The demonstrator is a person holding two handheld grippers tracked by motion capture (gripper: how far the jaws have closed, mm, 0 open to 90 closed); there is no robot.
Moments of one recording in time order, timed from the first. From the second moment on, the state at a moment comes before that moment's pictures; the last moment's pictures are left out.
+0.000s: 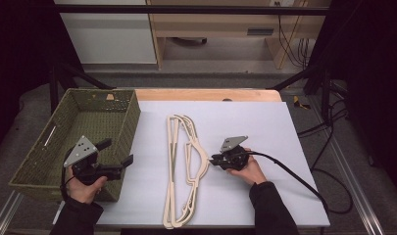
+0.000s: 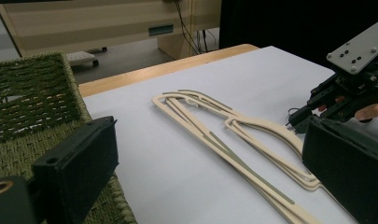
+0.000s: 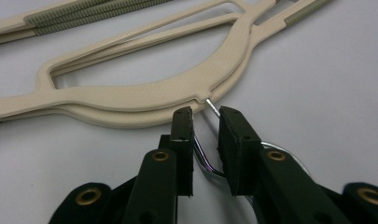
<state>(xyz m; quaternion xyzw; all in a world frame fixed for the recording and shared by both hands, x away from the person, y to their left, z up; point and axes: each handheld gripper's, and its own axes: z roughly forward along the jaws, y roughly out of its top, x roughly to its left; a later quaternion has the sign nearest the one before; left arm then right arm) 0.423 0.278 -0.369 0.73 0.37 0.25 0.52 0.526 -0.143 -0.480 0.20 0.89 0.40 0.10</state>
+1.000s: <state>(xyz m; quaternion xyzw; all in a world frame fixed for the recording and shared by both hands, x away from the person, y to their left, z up) 0.417 0.263 -0.367 0.74 0.36 0.25 0.52 0.514 -0.149 -0.448 0.27 0.84 0.46 0.15</state>
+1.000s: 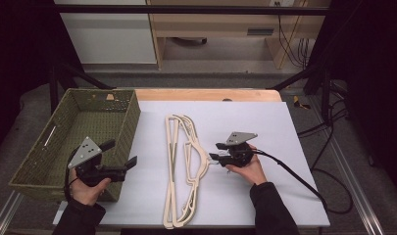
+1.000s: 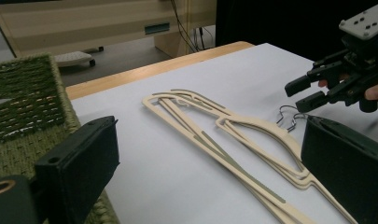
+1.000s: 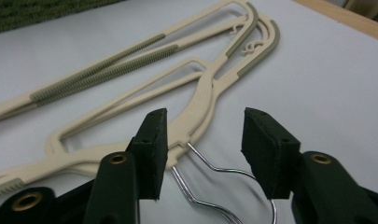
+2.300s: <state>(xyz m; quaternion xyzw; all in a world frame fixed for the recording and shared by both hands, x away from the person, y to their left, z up) 0.414 0.258 -0.366 0.73 0.36 0.25 0.52 0.408 -0.080 -0.481 0.35 0.84 0.41 0.08</state>
